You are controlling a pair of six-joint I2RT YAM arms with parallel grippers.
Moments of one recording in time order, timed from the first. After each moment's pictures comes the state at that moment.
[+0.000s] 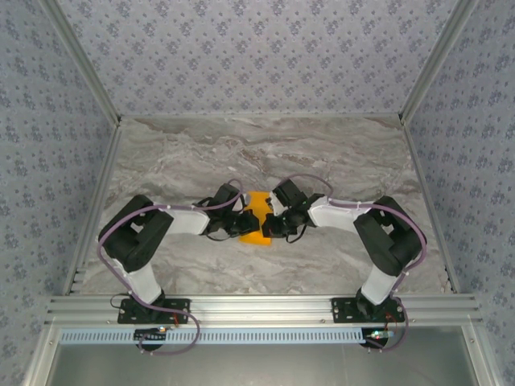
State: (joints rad) left arm -0.69 1.75 0.75 0.09 0.46 -0.85; right arm 0.70 1.71 0.89 -0.30 -0.47 0.56
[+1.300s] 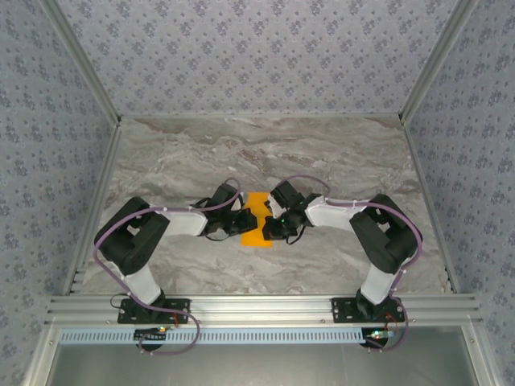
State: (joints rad) left arm -0.69 1.72 0.74 0.10 0.40 -0.86; right arm 0.71 1.74 0.91 -0.34 -0.44 0.52
